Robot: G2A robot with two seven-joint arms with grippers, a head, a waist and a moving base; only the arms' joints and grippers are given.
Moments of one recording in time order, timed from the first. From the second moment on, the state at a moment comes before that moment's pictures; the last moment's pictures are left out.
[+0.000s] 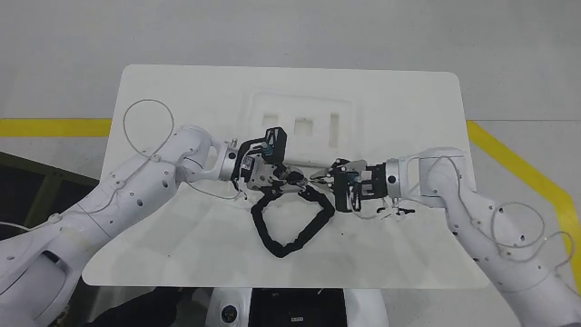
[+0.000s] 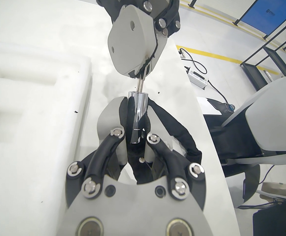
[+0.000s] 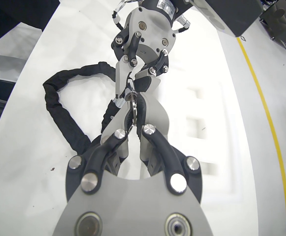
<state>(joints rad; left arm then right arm) 0.52 -0.90 -0.37 -1.36 0.71 -1.01 -0.09 -0.97 -0.97 0.98 -1.70 -1.43 -1.01 0.00</state>
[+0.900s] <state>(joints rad) 0.55 -0.90 -0.45 -1.38 0.79 -1.01 -0.12 -0.99 -0.98 0.96 -1.74 -0.77 -0.76 0.55</state>
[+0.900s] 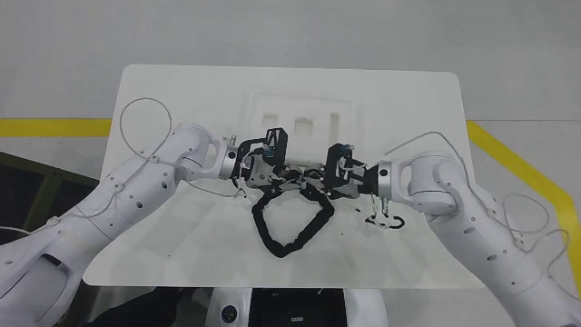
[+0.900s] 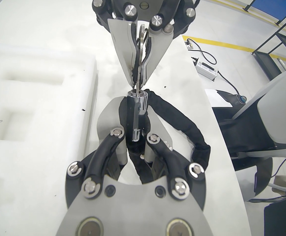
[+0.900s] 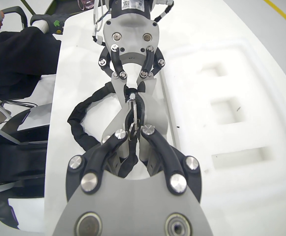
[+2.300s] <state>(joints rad) 0.67 -0.89 -0.64 -1.44 0.80 -1.01 -0.11 -1.18 -0.97 1.03 -1.79 -0.88 -0.64 0.36</state>
